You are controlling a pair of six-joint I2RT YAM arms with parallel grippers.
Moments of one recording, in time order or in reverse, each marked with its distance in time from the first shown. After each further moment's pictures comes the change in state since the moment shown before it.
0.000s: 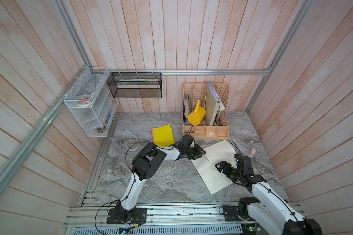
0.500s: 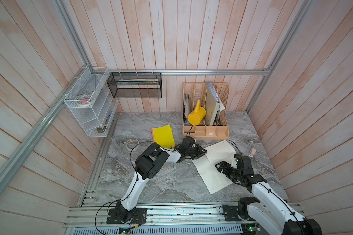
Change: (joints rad) left arm -0.015 0.056 -0.023 0.240 -0.035 -0.140; right arm 0.000 0.000 0.000 0.000 -0.010 -0.004
